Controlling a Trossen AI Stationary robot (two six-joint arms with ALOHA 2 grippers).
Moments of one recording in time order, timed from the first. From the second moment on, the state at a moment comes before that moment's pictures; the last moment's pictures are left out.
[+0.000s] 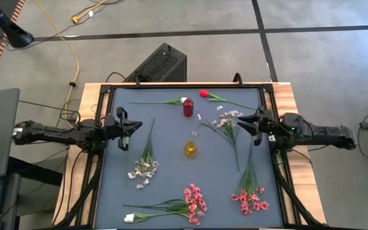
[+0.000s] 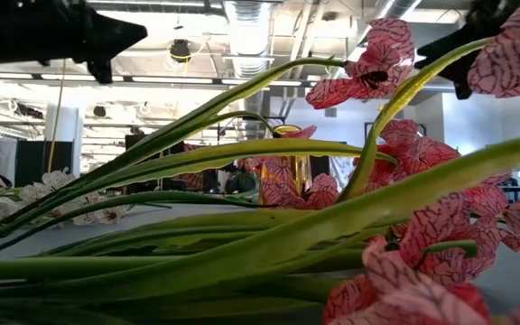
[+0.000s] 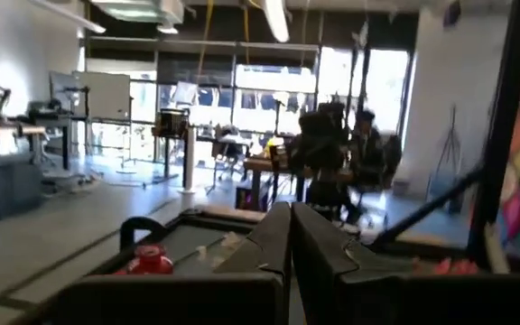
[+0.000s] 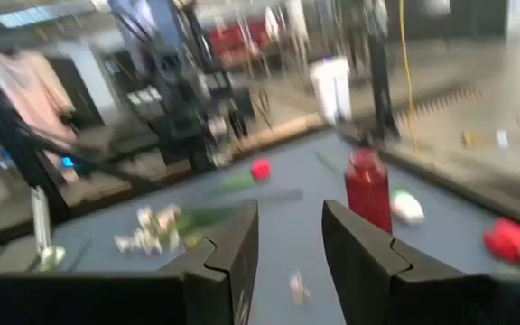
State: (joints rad) left arm 0.00 0.50 0.11 0.63 -0.20 -0.02; right arm -0.06 0.24 0.28 -0.10 0.20 0.27
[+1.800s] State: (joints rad) left arm -0.10 1.11 0.52 0.20 -0.40 0.06; right arm -0.08 1.28 0.74 -0.87 0.13 0.98
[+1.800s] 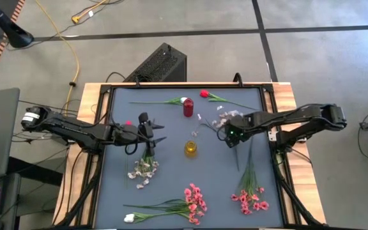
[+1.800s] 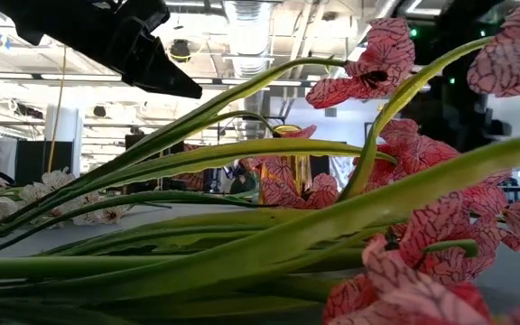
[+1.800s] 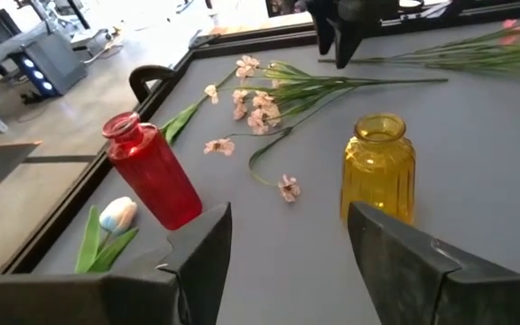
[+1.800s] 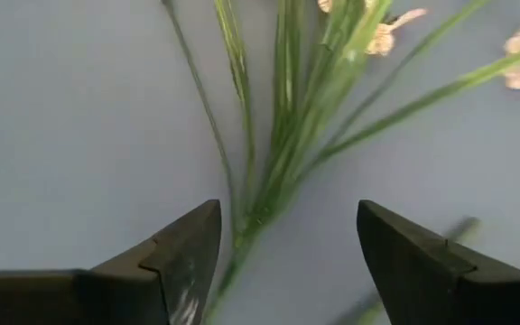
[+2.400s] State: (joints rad) left arm -0.10 1.11 0.52 0.18 -0.40 0.07; right arm 0.01 1.31 0.58 -0.60 0.13 1.10
